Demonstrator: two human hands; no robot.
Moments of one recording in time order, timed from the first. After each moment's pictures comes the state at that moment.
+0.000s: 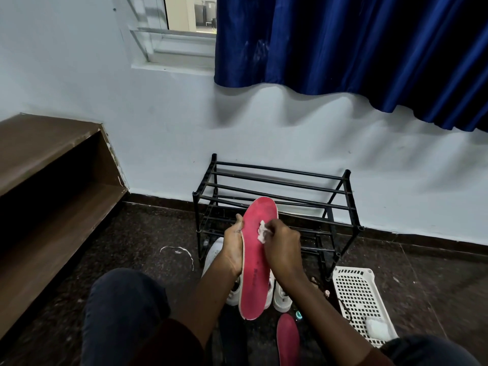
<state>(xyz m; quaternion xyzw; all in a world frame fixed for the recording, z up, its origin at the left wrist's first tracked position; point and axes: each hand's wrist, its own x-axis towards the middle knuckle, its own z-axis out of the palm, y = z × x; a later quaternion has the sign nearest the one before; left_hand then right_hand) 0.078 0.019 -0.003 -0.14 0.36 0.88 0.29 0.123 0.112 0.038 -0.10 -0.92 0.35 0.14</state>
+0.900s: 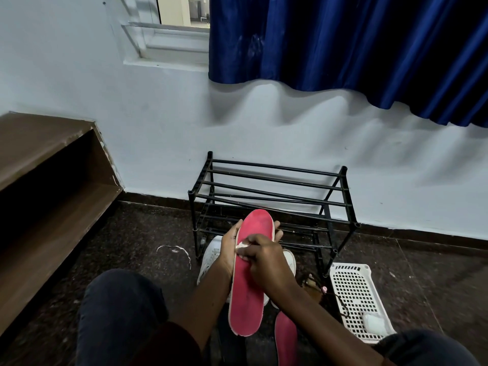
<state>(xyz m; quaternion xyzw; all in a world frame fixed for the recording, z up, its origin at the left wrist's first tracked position) 0.092 0.024 0.008 -0.10 0.26 0.90 0.33 0.150 0.100 0.031 0.13 -0.92 0.36 0.11</state>
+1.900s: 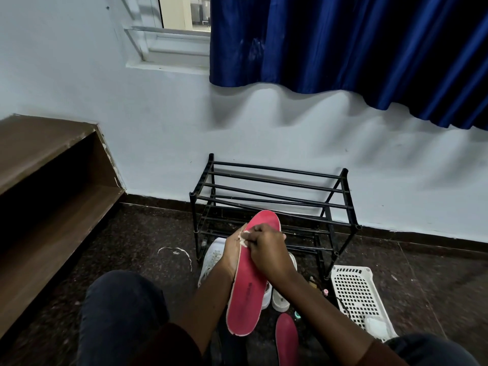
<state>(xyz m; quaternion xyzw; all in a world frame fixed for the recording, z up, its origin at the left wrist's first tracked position) 0.088 0.024 0.004 -0.14 0.33 0.90 0.26 0.128 0.105 0.041 0.07 -0.94 0.34 0.07</state>
